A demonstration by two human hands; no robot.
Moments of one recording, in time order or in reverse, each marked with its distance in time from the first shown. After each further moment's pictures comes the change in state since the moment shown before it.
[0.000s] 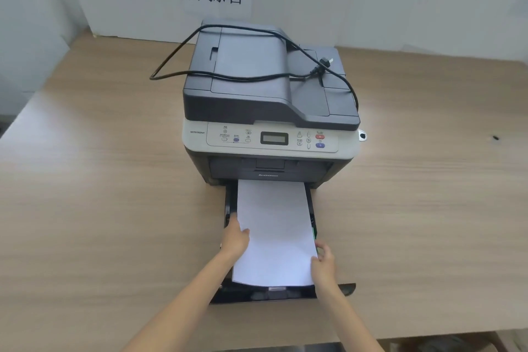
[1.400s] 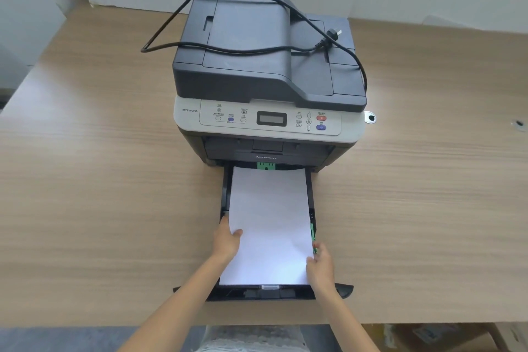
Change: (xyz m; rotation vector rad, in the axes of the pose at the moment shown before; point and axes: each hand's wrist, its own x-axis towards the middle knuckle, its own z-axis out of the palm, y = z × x) left_hand -0.012 -0.040 0.016 -0.001 0.113 -0.062; right_hand -0.002 0.028 -0.014 -0.292 -0.054 -0.046
